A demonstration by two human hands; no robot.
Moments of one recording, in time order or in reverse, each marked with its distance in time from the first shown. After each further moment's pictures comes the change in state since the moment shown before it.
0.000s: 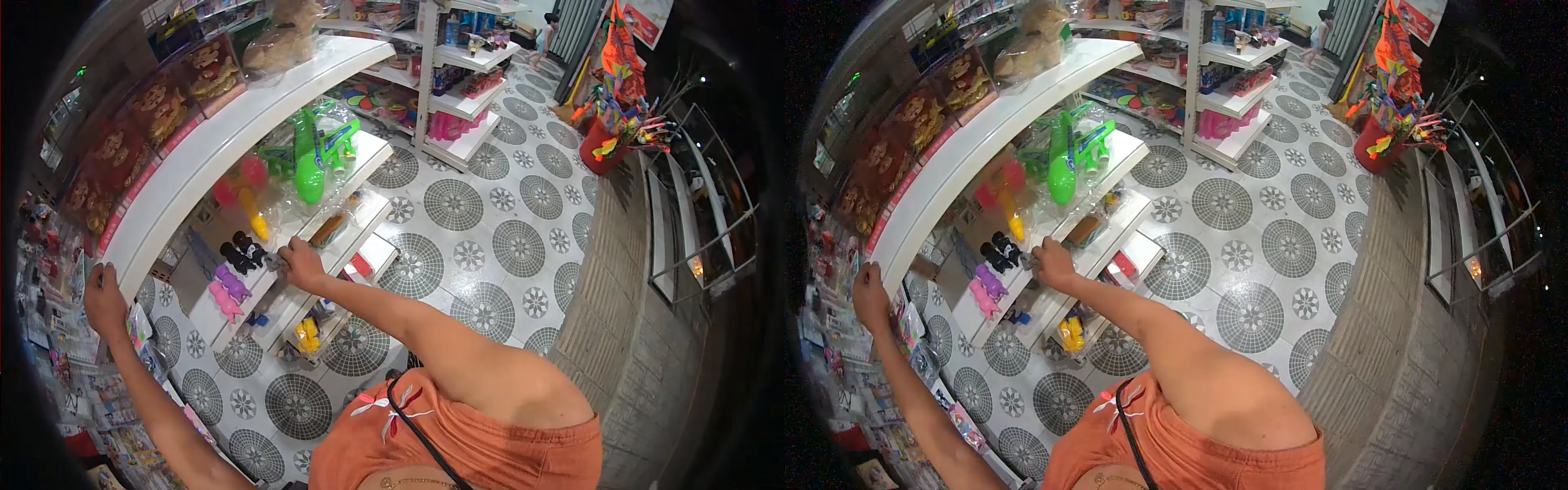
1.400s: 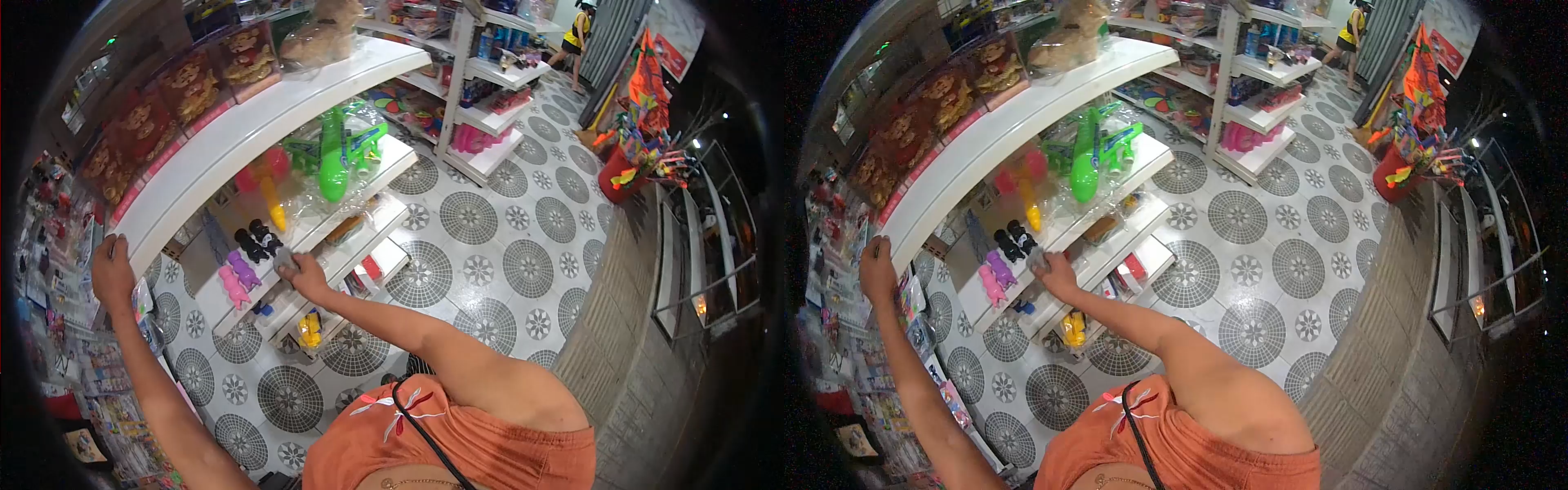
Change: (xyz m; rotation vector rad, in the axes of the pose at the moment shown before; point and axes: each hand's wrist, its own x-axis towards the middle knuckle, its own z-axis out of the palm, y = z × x) left_hand -0.007 0.009 -0.008 0.042 0.014 -0.007; right_hand -0.017 -0.020 0.019 0.395 -0.064 0.349
